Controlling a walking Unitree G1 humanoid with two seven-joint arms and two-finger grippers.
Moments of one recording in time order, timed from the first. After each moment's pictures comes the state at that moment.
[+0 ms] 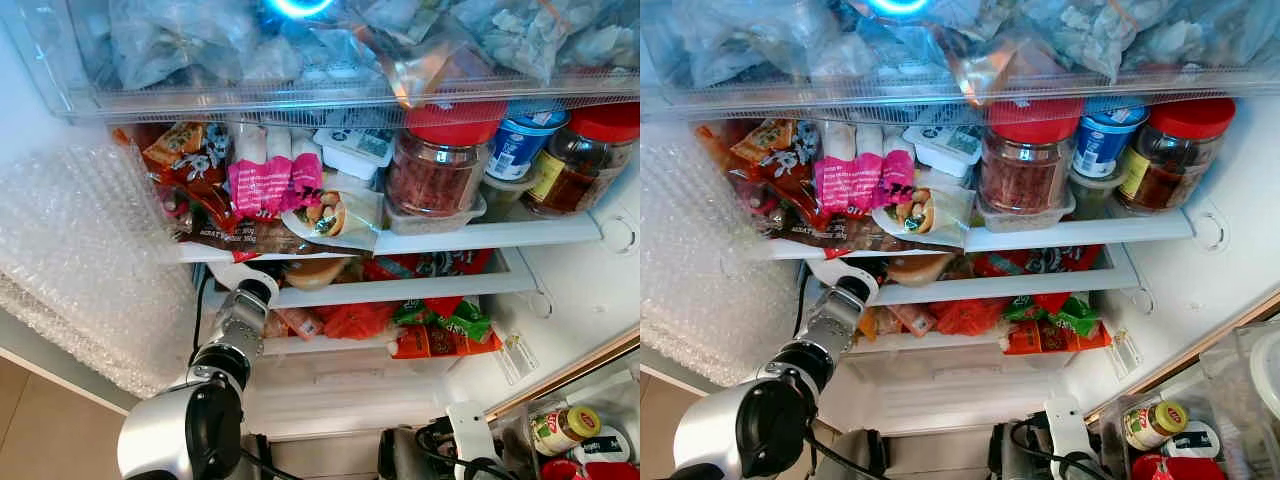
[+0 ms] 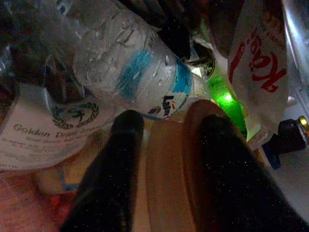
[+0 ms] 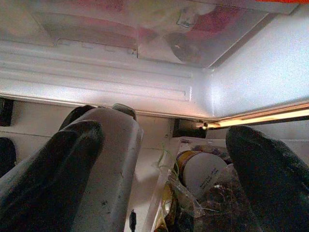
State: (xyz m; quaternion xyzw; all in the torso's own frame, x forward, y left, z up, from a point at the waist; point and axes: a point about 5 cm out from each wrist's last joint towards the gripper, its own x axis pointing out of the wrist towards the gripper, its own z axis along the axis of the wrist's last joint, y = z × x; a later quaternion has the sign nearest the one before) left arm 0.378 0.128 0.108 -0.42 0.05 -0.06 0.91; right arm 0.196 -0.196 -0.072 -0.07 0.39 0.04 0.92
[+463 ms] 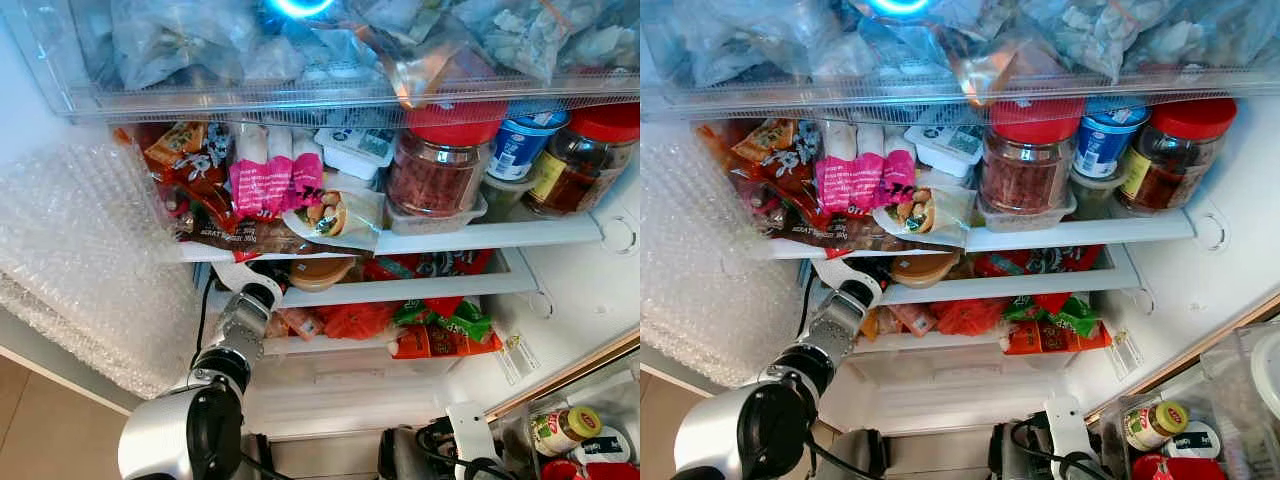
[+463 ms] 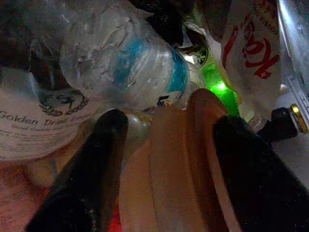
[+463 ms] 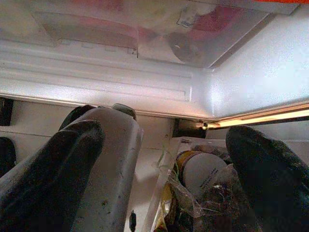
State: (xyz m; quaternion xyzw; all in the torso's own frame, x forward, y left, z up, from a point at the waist) left arm 0.375 0.124 0.105 -0.41 0.05 -0.08 0.91; right arm 0.196 -0.196 -0.072 -0.07 0.39 0.04 0.92
